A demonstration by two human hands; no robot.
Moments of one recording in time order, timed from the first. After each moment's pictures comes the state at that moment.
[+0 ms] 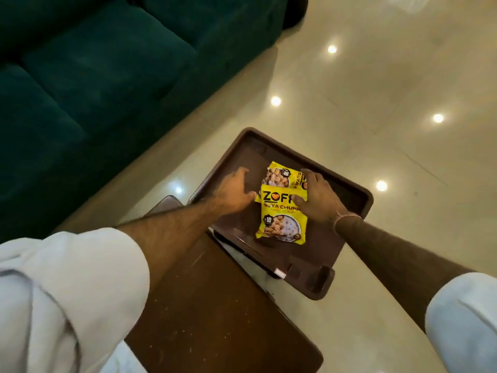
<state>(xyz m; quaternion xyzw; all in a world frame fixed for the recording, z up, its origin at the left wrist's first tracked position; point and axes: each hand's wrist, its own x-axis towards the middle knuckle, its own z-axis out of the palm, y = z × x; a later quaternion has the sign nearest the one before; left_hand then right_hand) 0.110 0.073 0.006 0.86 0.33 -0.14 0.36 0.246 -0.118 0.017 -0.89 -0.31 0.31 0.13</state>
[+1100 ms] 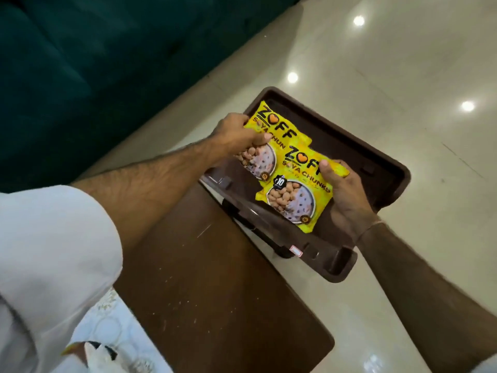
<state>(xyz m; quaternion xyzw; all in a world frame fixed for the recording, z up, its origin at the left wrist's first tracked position) 0.113 0.119 0.001 0.74 0.41 -0.05 0.54 0.191 -0.128 0.008 -0.64 0.05 0.41 0.65</state>
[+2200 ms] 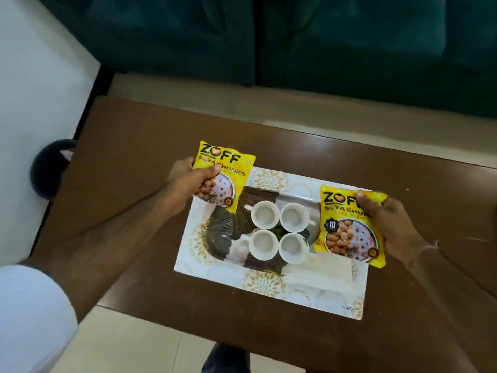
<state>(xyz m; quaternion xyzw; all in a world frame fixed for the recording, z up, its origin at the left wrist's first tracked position) -0.689 0.007 0.024 0.29 0.78 0.28 0.48 -0.276 -0.002 0.008 -0.68 -0.31 0.61 0.25</state>
